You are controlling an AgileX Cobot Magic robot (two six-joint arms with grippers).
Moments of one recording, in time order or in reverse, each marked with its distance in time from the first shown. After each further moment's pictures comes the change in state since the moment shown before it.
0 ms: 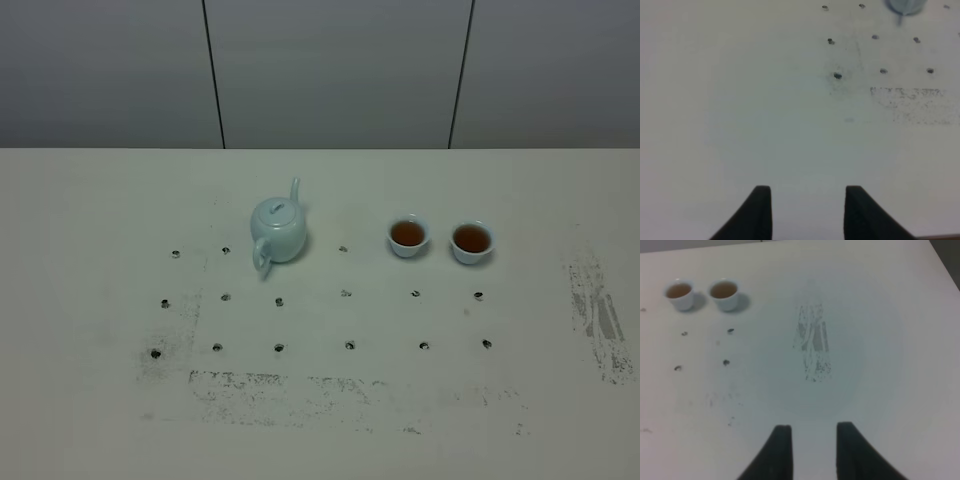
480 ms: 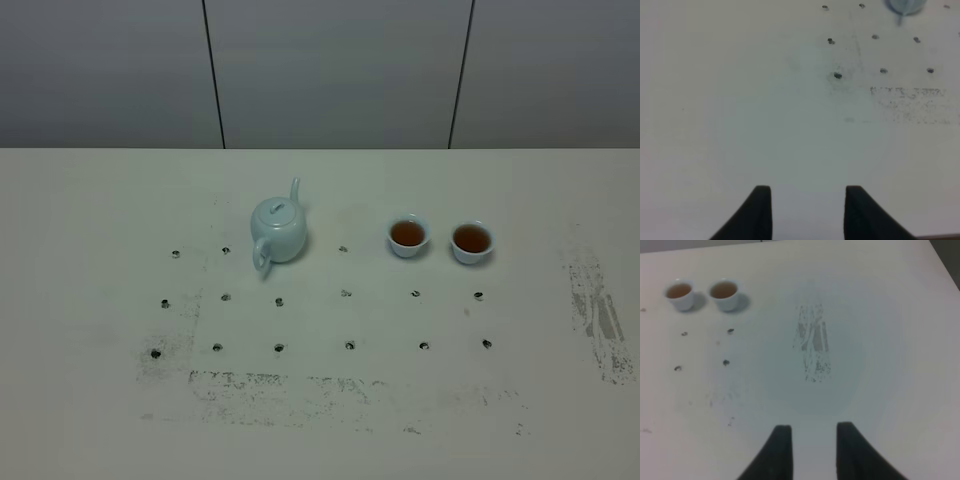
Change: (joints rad) left arm 0.000 0.000 0.000 0.000 0.000 0.000; right arm 0.000 0.000 0.000 0.000 0.000 0.000
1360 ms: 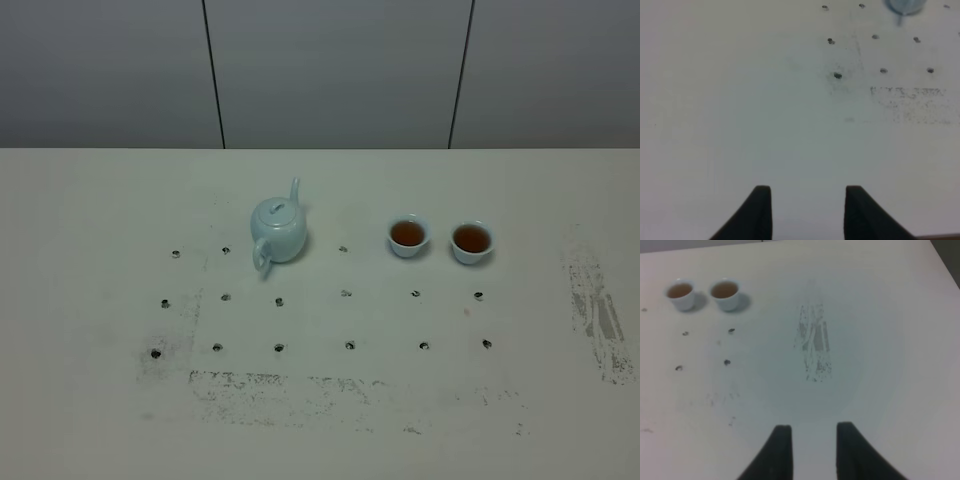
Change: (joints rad) left arm 0.000 0.000 0.000 0.000 0.000 0.000; right arm 0.000 0.000 0.000 0.002 0.000 0.000
